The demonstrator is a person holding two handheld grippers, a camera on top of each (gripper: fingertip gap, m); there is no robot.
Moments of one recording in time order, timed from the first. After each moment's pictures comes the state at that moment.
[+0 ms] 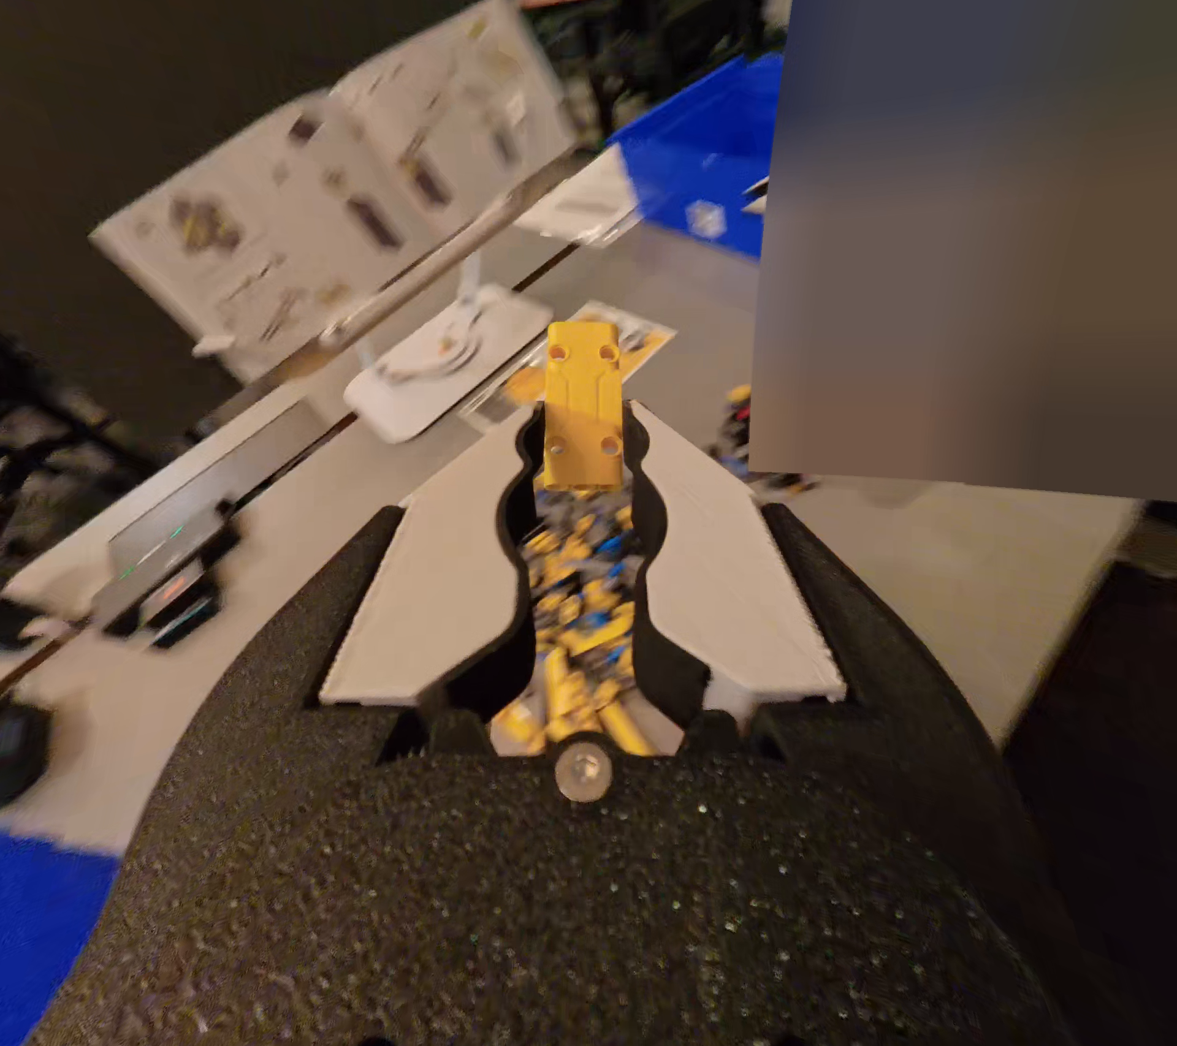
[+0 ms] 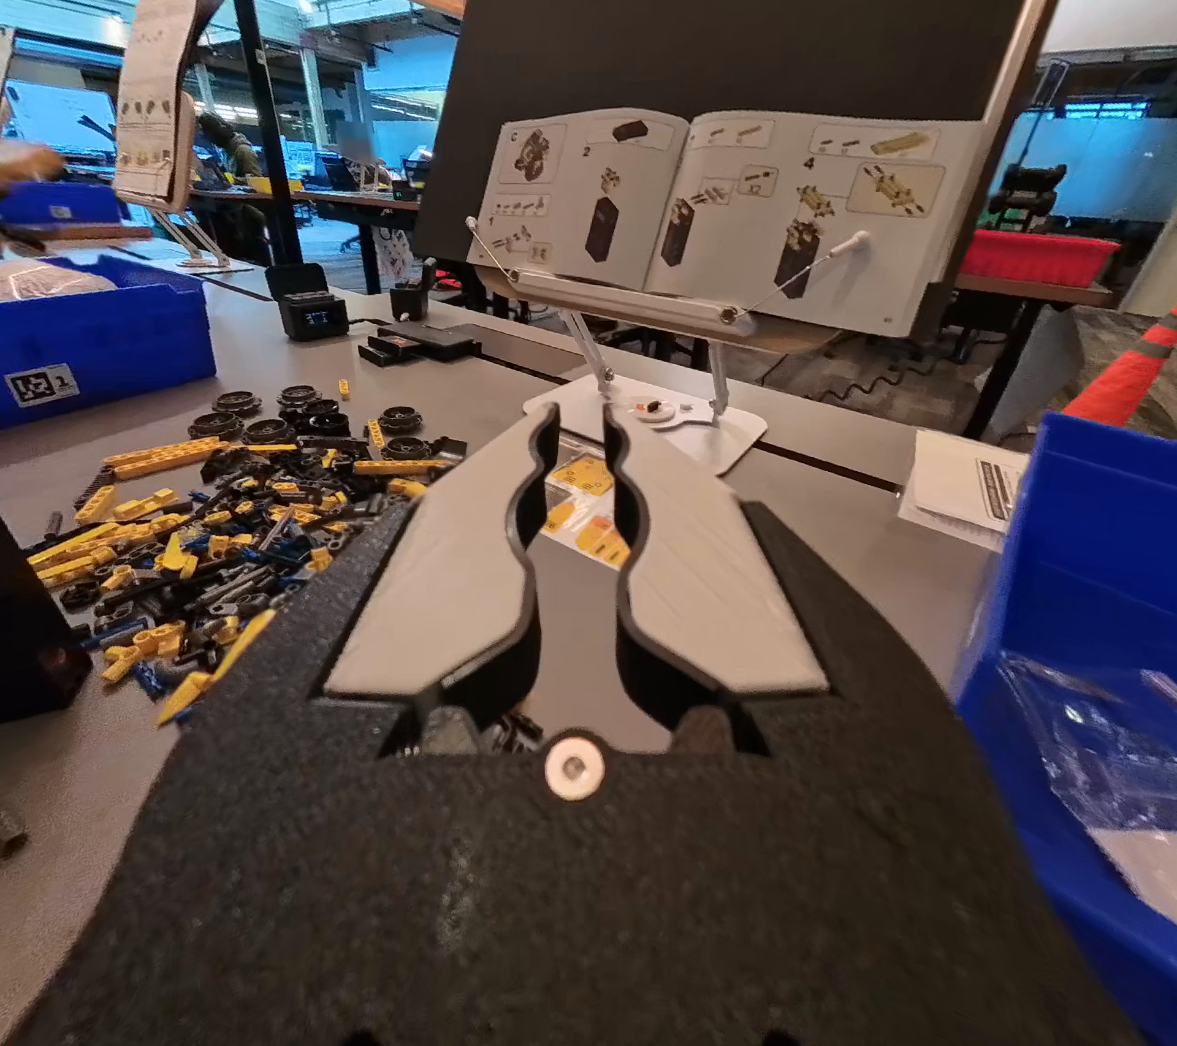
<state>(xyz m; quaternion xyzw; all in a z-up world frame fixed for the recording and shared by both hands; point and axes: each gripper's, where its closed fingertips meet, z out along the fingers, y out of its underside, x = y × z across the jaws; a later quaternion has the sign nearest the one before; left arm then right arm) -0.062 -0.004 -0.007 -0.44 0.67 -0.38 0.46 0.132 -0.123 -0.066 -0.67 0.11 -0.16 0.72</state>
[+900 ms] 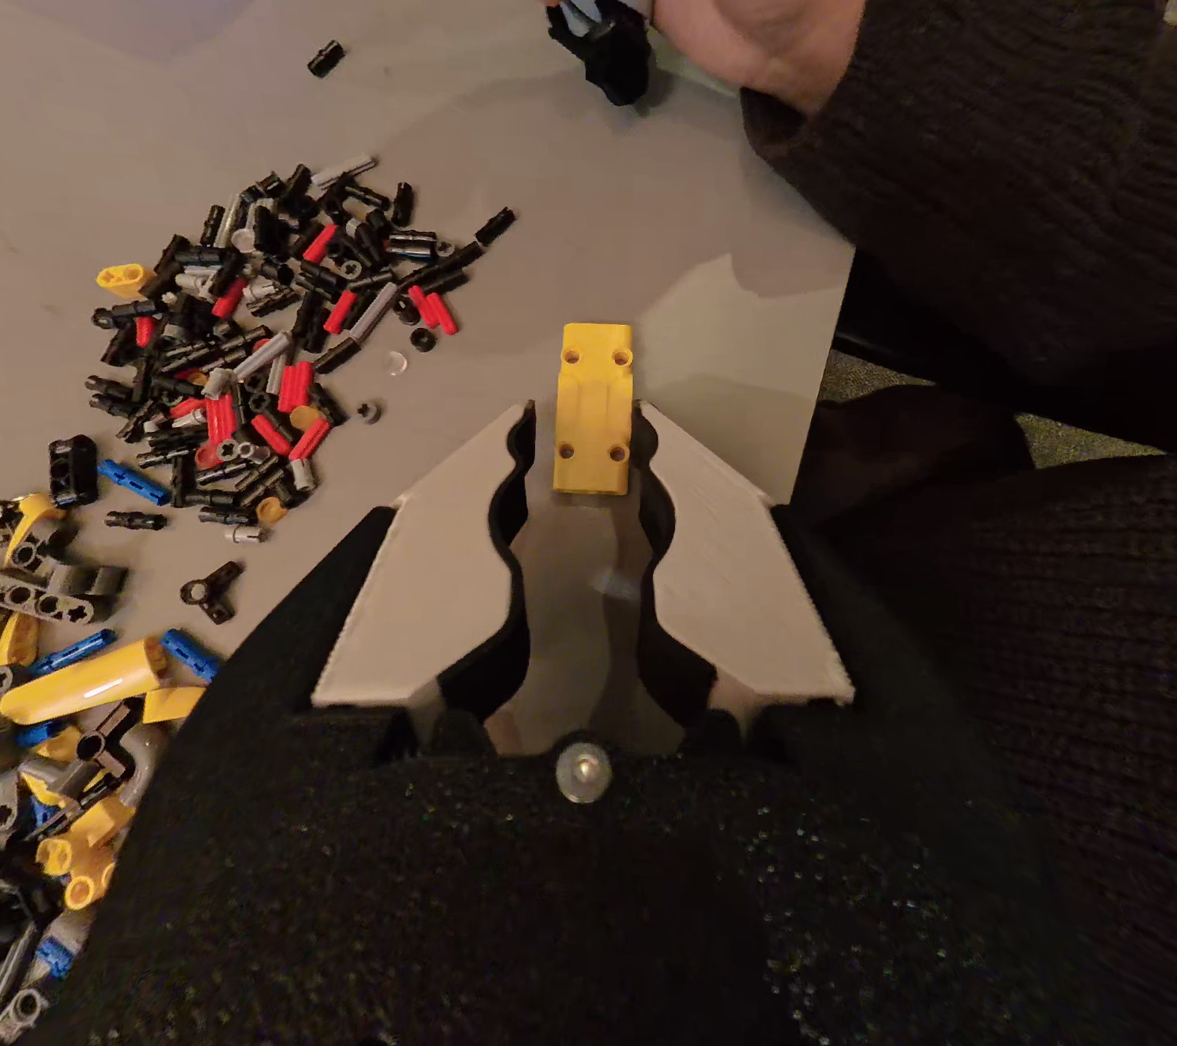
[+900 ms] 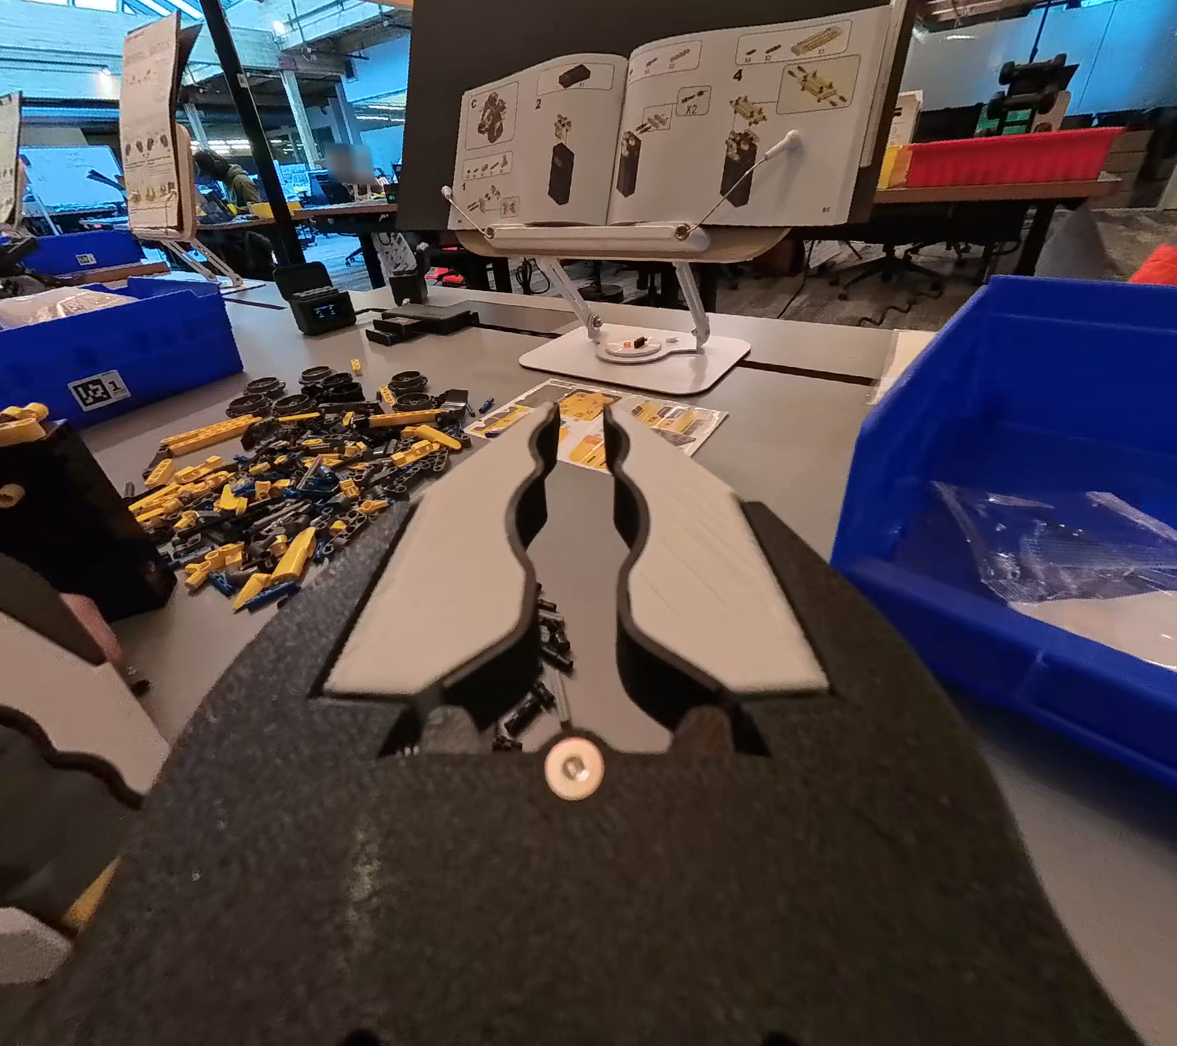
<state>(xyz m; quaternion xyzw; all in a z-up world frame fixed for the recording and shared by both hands) -0.026 -0.210 -0.211 -0.39 0.83 -0.36 0.18 0.130 -0.184 -0.093 -0.67 0.17 -0.12 0.71</state>
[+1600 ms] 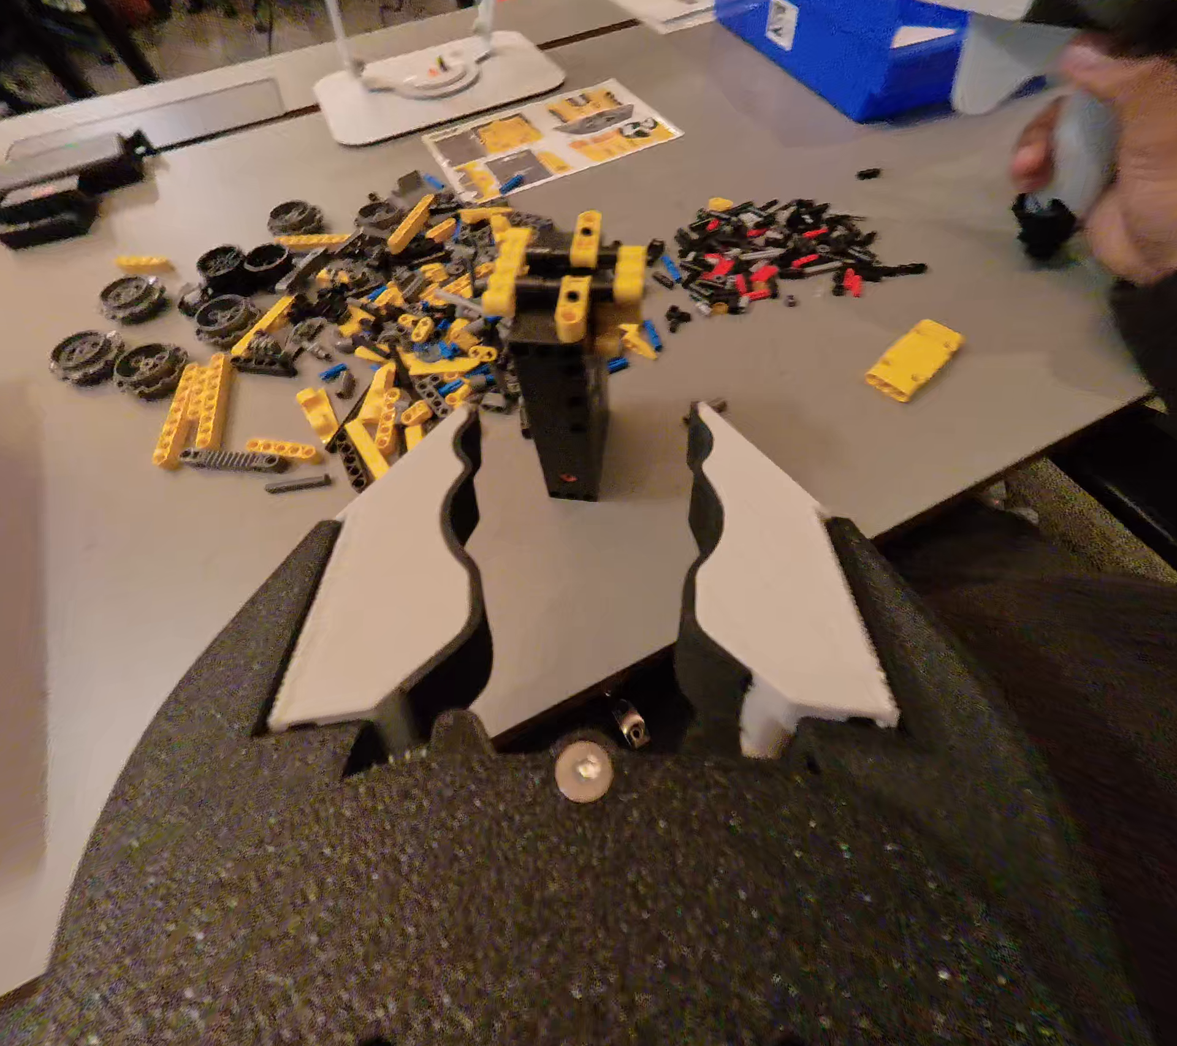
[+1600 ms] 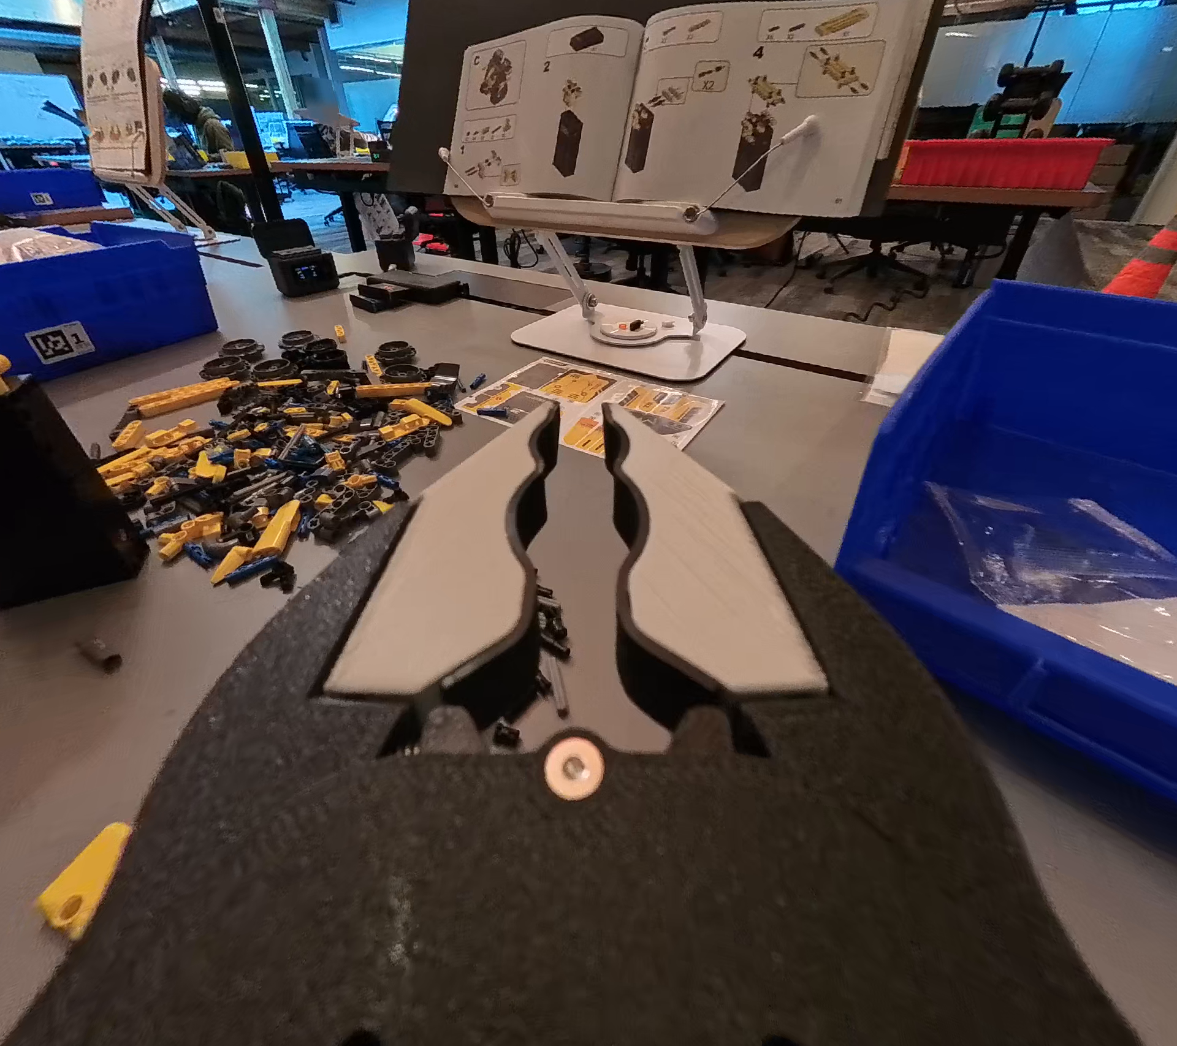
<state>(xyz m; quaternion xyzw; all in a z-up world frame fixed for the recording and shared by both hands) -0.135 -0.050 -0.130 -0.62 0.57 -0.34 0.42 0.125 -0.177 -0.100 -0.69 0.15 -0.15 0.69</state>
